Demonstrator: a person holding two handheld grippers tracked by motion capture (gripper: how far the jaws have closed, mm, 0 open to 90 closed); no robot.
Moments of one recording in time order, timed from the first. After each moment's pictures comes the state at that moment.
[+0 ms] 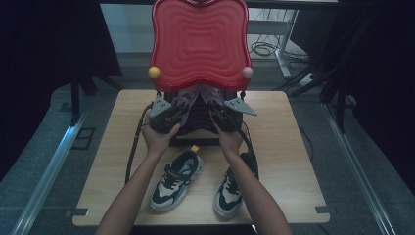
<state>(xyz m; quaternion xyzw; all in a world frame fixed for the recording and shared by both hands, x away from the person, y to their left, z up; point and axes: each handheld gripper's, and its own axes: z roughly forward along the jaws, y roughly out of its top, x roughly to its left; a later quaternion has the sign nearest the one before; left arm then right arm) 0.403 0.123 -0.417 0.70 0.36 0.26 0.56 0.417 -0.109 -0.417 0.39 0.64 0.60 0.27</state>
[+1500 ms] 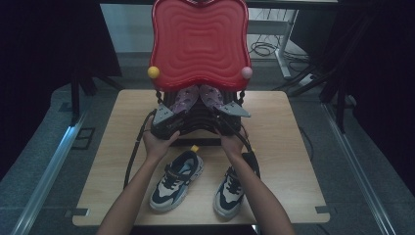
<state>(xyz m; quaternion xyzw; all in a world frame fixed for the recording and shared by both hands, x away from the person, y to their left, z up) 0.403 0.124 -0.446 0.72 0.34 0.26 0.55 0.422 -0.110 -0.439 0.36 0.70 0.53 0.30</state>
